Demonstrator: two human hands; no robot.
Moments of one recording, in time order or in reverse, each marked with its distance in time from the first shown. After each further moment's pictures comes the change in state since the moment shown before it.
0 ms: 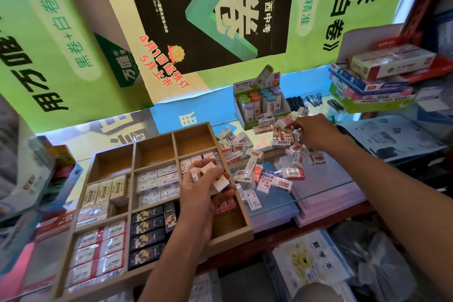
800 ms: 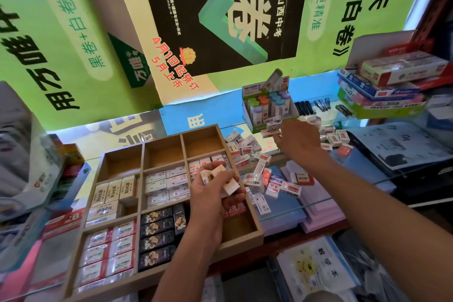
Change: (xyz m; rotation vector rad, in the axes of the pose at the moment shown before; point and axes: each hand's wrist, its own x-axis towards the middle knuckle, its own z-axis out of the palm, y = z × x) left_hand 0.002 0.001 -0.003 -0.014 -0.020 -0.002; right_hand -0.014 -0.081 0.000 0.000 0.242 0.054
